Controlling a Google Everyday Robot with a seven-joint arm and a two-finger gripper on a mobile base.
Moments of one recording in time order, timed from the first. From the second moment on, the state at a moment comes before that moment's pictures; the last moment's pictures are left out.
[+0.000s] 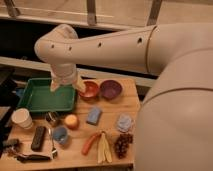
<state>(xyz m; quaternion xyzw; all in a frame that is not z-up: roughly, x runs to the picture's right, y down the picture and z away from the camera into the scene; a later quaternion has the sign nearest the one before) -0.160 -0.008 0.635 -0.22 0.14 0.70 0.67</state>
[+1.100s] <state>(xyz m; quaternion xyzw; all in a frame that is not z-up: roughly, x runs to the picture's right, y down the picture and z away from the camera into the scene) -0.223 0.048 0.697 -0.35 0.14 0.66 0.65</state>
